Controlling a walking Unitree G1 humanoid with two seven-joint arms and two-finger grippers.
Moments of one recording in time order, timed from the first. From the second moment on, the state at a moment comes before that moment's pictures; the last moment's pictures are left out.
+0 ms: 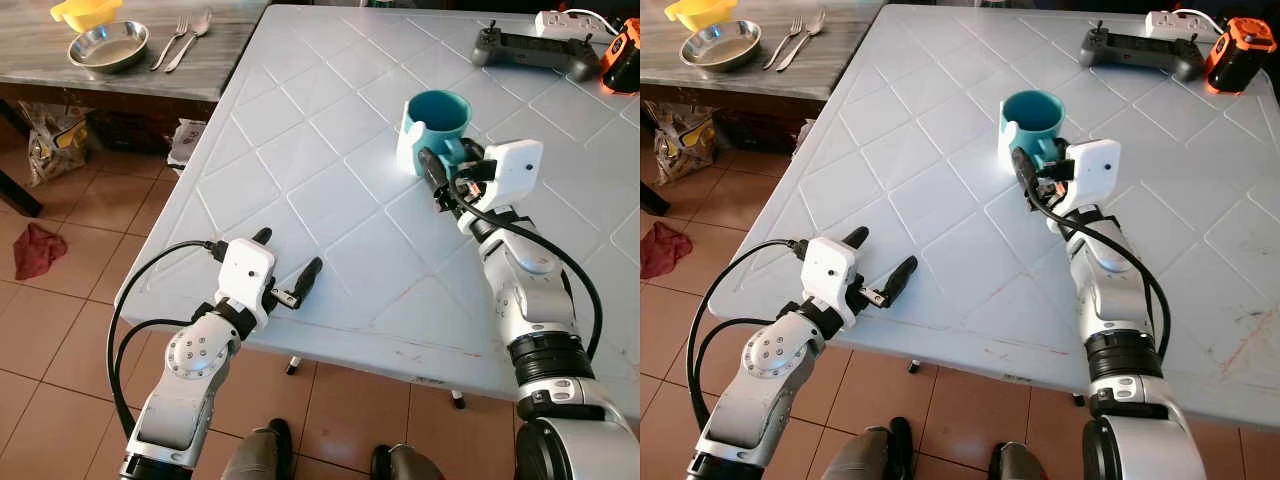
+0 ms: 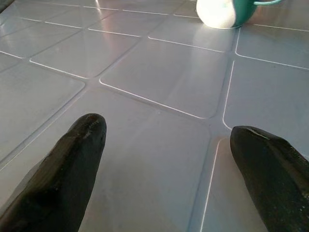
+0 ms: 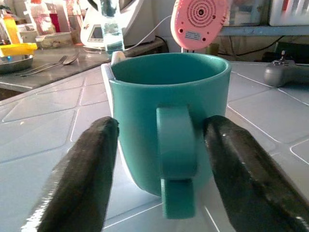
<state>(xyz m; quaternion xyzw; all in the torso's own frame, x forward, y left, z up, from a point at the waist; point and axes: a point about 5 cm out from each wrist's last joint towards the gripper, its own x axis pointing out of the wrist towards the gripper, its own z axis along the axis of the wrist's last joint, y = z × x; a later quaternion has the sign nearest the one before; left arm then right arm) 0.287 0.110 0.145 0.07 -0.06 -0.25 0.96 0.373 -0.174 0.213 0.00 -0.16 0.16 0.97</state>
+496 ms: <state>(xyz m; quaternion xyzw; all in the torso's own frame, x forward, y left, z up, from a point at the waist) 0.287 0.108 0.145 0.07 -0.06 -0.25 0.96 0.373 -0.173 0.213 0.00 -0.16 0.15 0.97</state>
